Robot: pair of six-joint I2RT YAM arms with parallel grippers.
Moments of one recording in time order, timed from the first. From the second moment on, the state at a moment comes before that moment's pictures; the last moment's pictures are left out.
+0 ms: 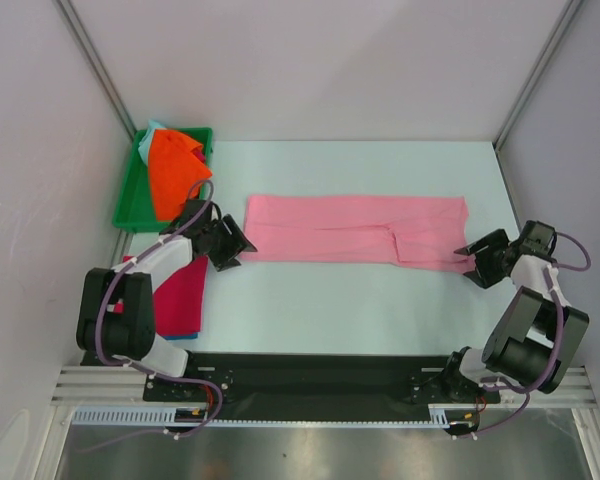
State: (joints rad) left arm -0.13 1.51 0.85 -0.36 0.28 -0.73; right arm -0.52 1.36 0.76 -0.42 -0.42 0.66
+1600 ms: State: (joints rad) left arm -0.33 1.59 0.77 -0.27 0.24 -0.80; right arm -0.46 1.93 1.08 -0.02 -0.37 0.67
